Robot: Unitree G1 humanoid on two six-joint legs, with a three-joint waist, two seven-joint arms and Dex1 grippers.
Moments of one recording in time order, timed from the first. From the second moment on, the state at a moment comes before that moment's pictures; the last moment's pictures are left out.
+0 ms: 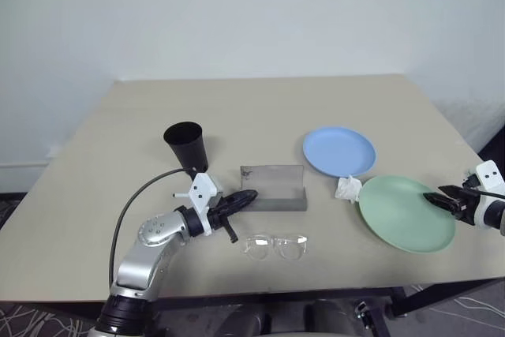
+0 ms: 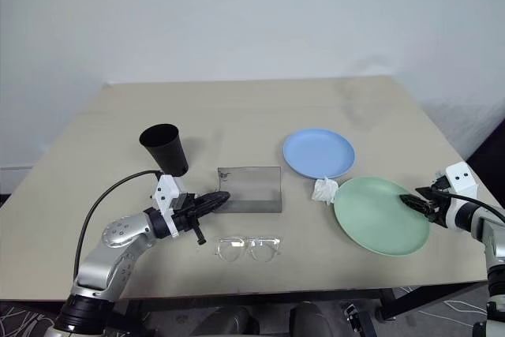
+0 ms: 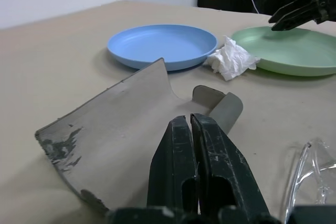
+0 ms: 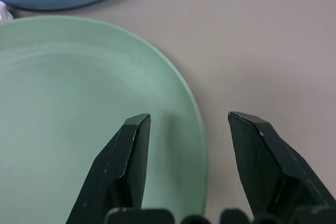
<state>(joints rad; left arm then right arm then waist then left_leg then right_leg) -0.06 0.43 -0.08 -0.15 -0.36 0.22 -0.83 -0.25 -0.86 -0.22 0.59 0.27 0.31 0.92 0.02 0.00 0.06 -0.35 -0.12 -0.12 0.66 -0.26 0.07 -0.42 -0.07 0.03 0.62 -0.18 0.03</state>
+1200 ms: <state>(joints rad) -0.05 0.44 -0.08 -0.15 -0.35 0.22 -0.83 -0.41 -0.86 -0.22 0.86 0.25 0.33 1.06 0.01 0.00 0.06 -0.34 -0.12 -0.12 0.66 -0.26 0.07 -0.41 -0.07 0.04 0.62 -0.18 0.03</state>
